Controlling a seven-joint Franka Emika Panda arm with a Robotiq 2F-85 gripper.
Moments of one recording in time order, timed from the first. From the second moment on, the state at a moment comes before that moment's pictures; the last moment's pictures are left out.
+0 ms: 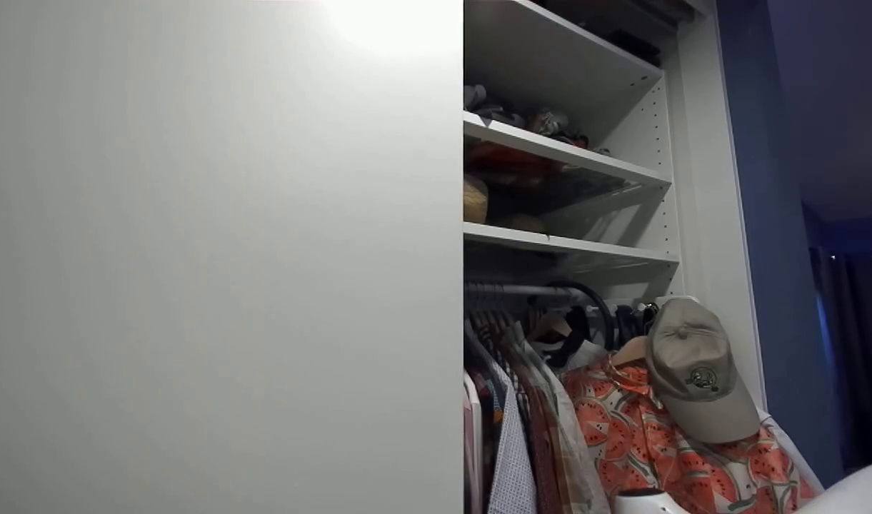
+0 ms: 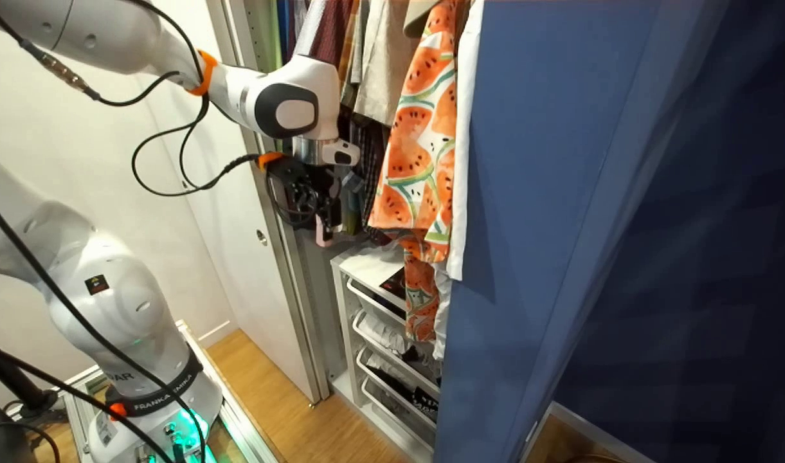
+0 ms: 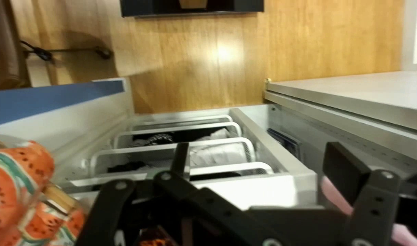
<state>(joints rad) 0.01 -0.41 0.02 -2.58 0.03 2.05 0.06</state>
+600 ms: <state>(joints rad) -0.21 -0.38 0.01 -2.76 -0.37 2.27 0.22</state>
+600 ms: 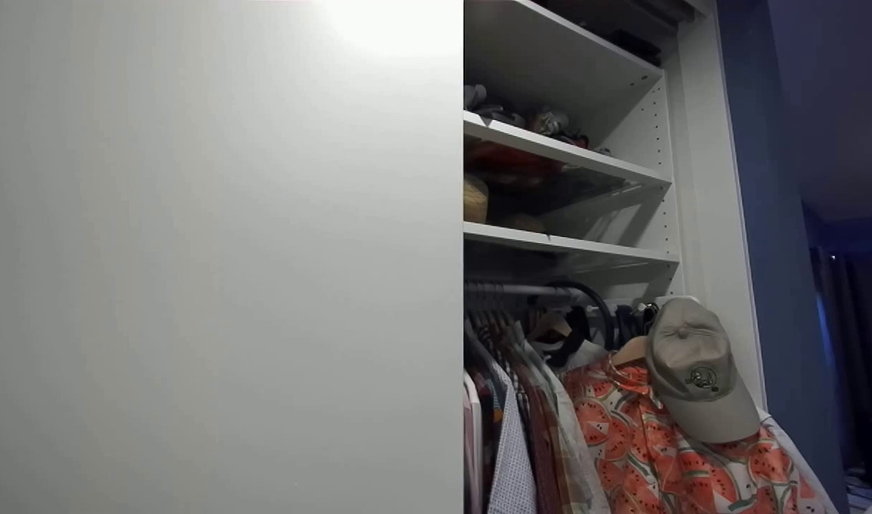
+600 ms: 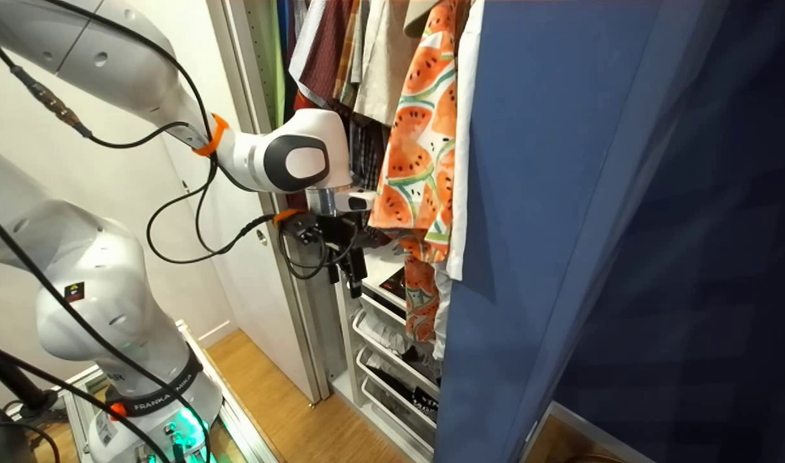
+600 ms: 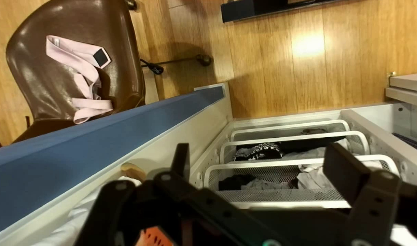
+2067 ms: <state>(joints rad) -0.14 -0.07 0.01 -2.69 -1.00 2.45 0.53</state>
